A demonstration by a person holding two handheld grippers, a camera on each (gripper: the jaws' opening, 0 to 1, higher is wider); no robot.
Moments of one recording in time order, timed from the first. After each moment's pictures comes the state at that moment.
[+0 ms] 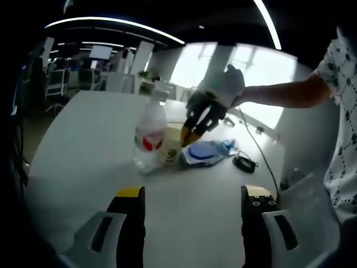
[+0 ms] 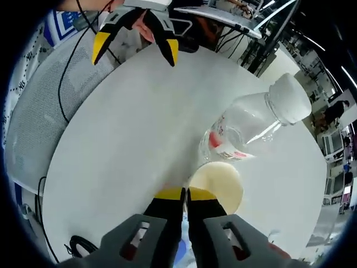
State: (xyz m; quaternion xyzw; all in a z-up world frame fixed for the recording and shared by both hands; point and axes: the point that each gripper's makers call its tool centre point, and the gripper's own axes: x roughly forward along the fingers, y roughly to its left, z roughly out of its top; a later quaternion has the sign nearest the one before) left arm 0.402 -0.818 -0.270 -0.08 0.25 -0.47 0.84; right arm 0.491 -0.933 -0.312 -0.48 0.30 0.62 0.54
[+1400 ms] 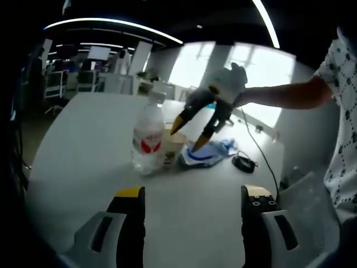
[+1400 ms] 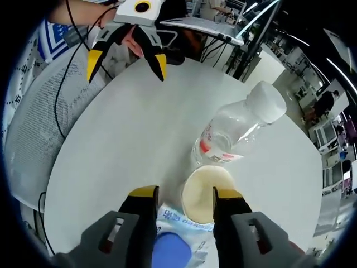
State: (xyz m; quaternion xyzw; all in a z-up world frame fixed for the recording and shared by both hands) left arm 0.402 -0.821 -0.266 -0.07 0.25 -0.47 0.84; right arm 0.491 -0.930 -0.298 -0.44 0.29 0.60 0.60
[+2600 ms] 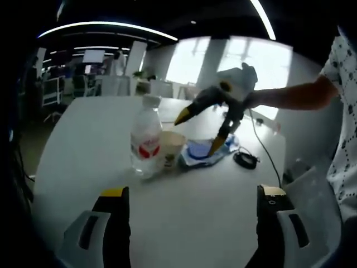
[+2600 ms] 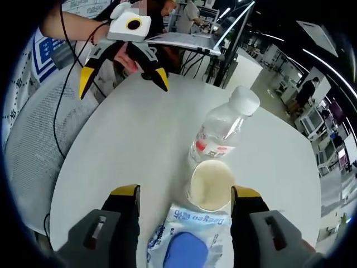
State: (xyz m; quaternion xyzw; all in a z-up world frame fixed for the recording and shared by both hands) left arm 0.407 -0.827 -0.260 -0.03 0.25 -0.48 0.84; right arm 0.479 -0.941 -0.280 -0.38 0.27 0.57 0.68
